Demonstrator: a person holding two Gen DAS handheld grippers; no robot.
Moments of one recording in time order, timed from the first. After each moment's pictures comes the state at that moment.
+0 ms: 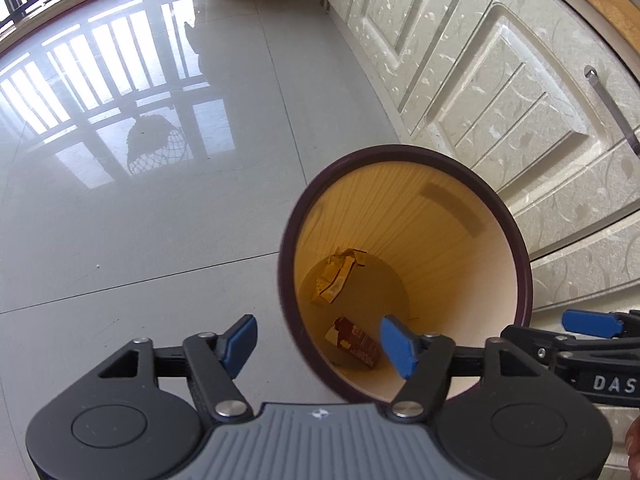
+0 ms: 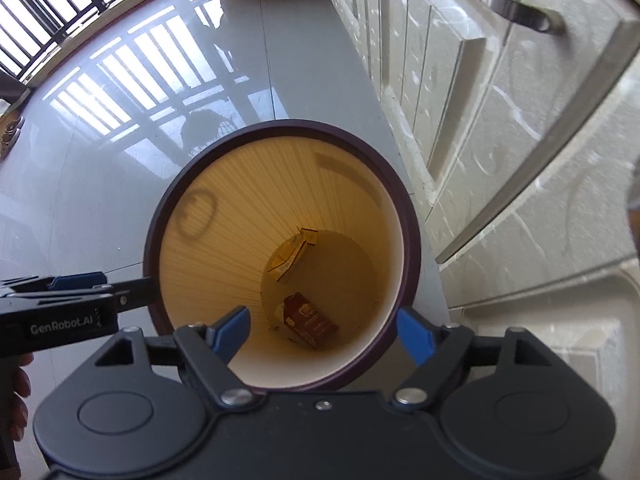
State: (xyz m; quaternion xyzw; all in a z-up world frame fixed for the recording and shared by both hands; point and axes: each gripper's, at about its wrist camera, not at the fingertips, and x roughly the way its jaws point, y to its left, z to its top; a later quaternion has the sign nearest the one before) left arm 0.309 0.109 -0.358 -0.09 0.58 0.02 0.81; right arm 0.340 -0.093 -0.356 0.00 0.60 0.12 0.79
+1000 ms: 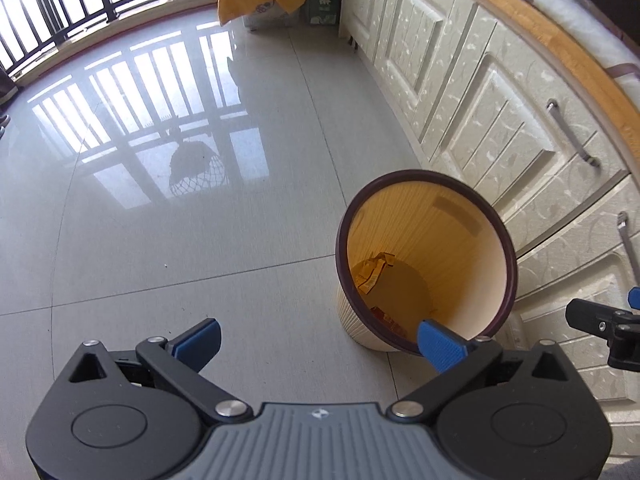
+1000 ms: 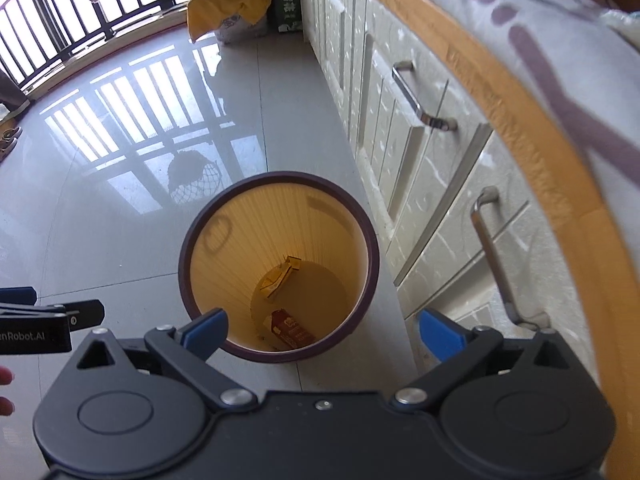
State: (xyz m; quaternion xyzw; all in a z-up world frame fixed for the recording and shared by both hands) left arm 0.230 0.127 -0.262 -0.06 0.55 0.06 0.83; right arm 0.264 -0.092 -0.253 -0.04 0.52 0.09 0.85
